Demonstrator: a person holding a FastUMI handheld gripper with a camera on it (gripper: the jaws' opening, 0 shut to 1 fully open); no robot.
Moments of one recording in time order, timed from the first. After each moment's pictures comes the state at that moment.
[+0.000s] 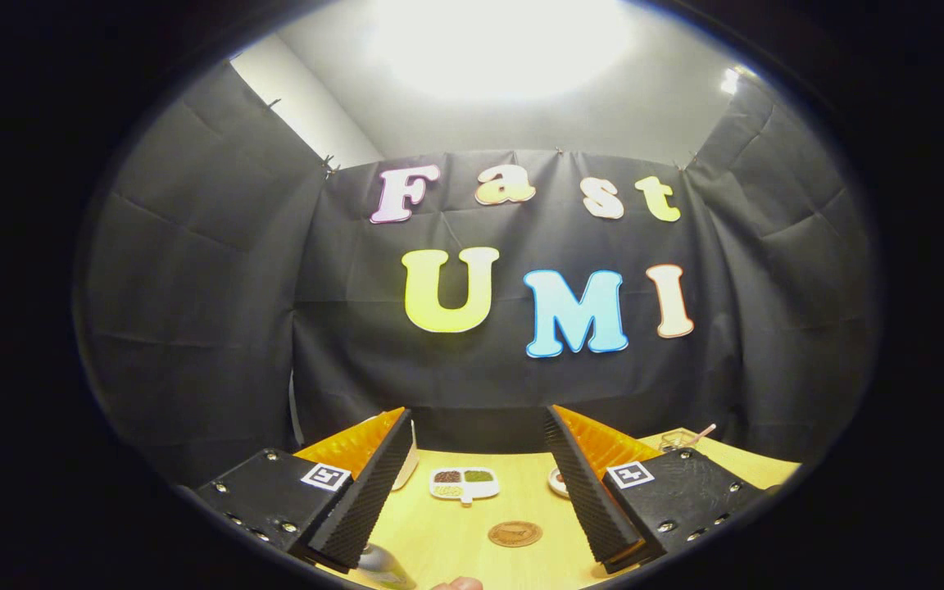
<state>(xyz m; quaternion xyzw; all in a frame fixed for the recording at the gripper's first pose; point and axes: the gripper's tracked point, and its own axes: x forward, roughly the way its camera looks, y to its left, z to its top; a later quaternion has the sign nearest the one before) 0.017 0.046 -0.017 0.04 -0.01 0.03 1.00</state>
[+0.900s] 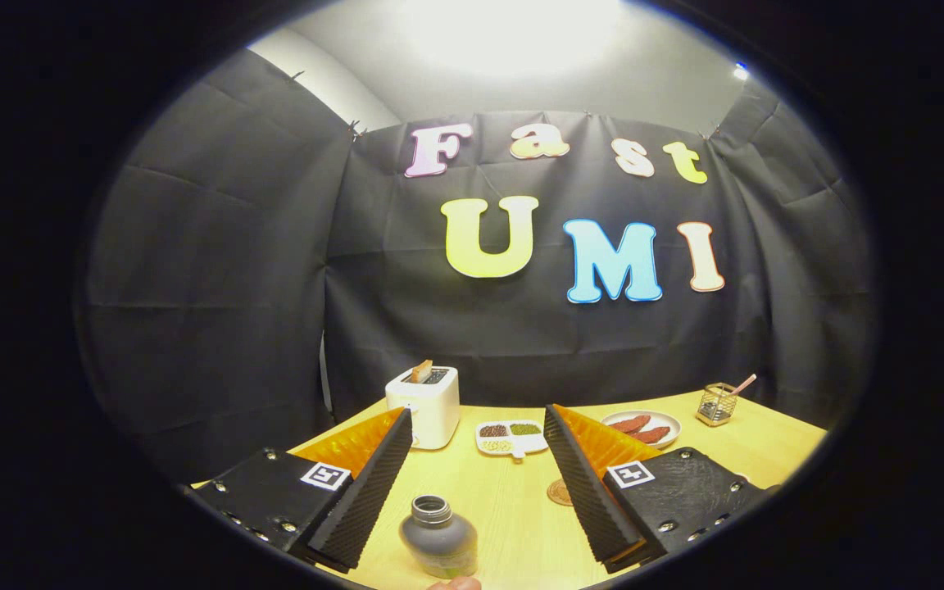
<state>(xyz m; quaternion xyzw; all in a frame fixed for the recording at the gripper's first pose) -0.003 0.129 -0.101 0.03 0.06 0.07 1.00</state>
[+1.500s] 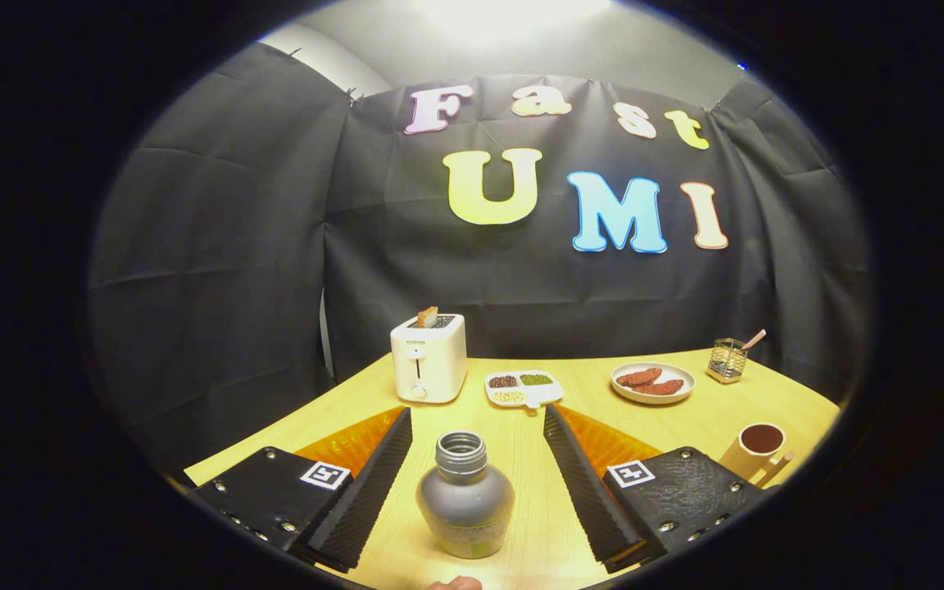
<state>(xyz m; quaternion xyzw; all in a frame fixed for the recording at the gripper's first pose) -0.013 0.151 -0.168 0.04 0.14 0.06 0.99</state>
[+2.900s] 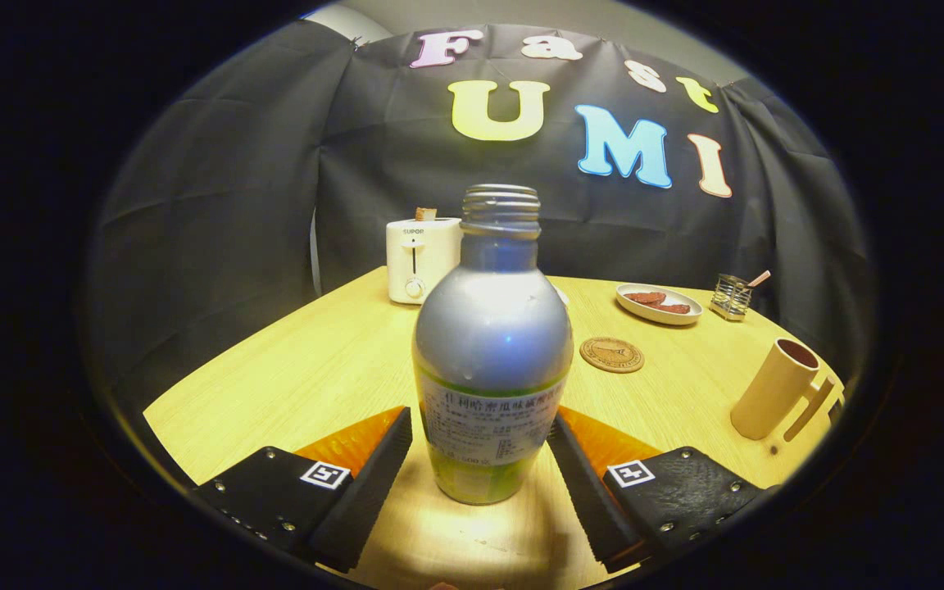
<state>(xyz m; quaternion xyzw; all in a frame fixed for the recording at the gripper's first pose) -0.047 0.169 -0.281 0.01 0.25 0.05 0.97</state>
